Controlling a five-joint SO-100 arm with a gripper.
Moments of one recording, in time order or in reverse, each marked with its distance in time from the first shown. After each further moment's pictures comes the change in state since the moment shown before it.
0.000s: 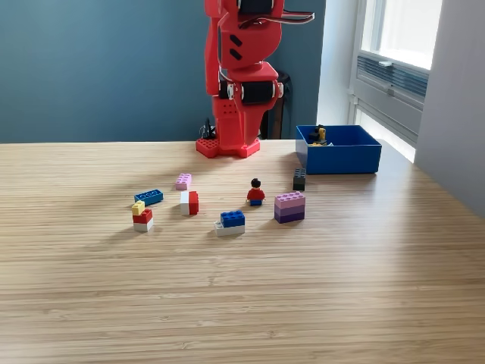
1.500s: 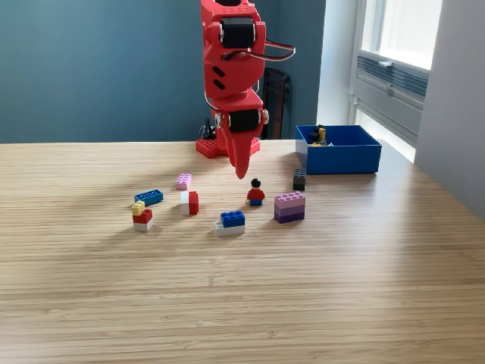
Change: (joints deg) arm 3.1 0.0 13.0 -12.7 -8.9
